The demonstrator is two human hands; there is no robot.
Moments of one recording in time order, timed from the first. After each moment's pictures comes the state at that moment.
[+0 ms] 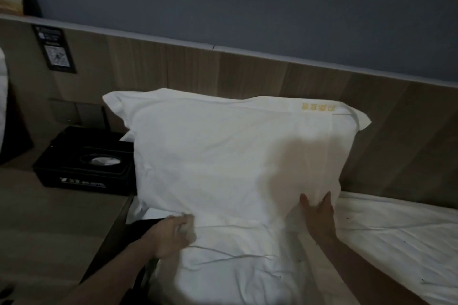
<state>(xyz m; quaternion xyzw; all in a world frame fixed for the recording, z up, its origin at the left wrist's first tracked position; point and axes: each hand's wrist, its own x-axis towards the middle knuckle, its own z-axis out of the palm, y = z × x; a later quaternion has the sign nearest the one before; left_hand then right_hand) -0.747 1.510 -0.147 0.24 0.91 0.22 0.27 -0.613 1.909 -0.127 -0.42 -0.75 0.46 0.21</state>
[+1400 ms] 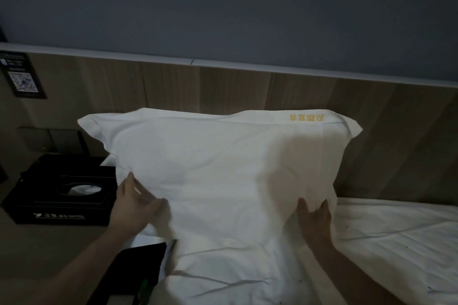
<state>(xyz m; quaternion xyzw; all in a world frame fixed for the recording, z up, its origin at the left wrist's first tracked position) -0.825 1.514 -0.071 0.05 0.90 0.43 0.01 -0.632 1.908 -0.115 -0.44 -0.71 0.49 0.26</state>
